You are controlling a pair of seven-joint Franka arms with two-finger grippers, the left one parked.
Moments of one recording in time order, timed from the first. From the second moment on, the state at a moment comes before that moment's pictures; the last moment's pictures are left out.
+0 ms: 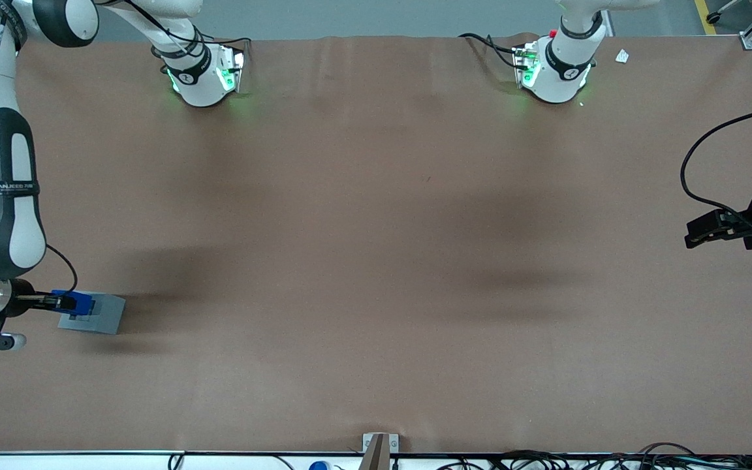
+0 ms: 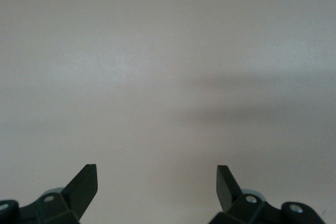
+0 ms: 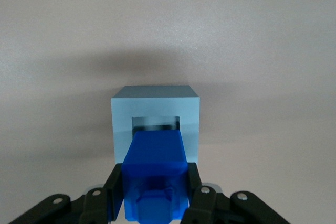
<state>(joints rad) -0.16 0.69 -0.09 -1.34 0.00 1.95 -0.15</state>
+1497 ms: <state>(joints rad) -0.16 0.69 -0.09 -1.35 0.00 1.95 -0.13</state>
